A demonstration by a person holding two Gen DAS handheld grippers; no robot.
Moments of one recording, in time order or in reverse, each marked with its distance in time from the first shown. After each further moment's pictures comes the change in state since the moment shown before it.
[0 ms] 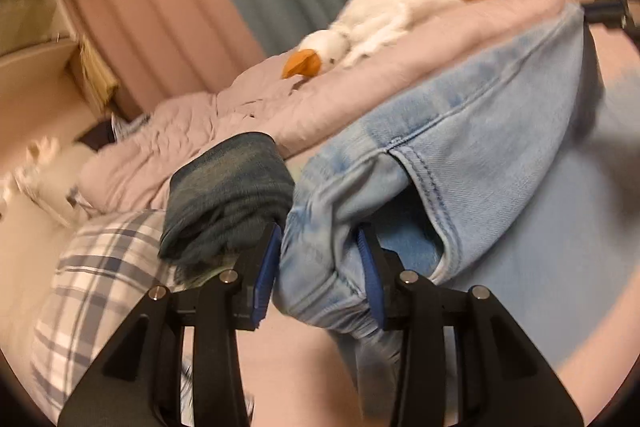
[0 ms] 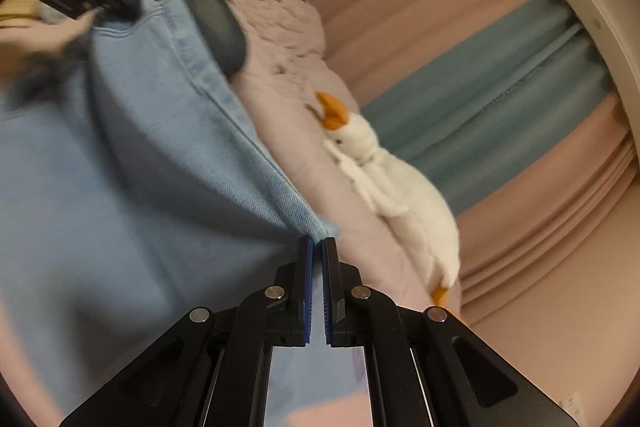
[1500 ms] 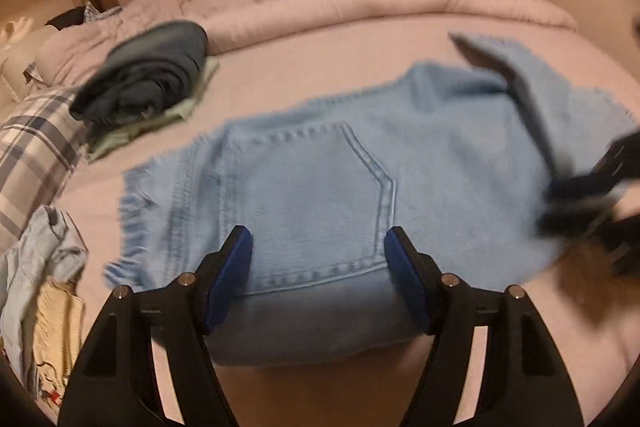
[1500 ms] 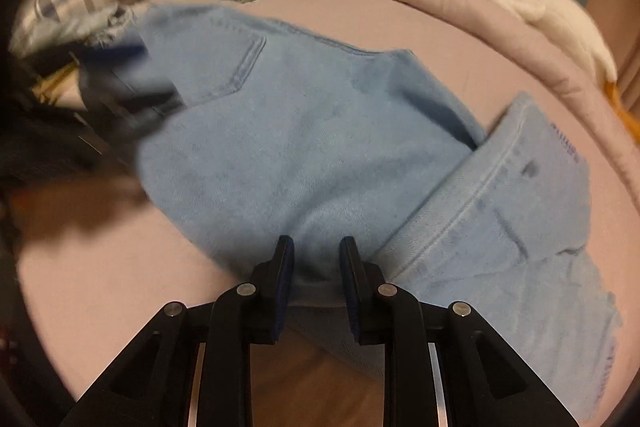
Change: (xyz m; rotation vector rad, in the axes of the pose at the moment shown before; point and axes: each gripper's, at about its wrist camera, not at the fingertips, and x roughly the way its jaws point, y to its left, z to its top) left arm 0.010 -0.088 -0.028 -0.316 0.219 -0.189; right arm 0.013 0.076 -0.044 0.565 0.400 0.626
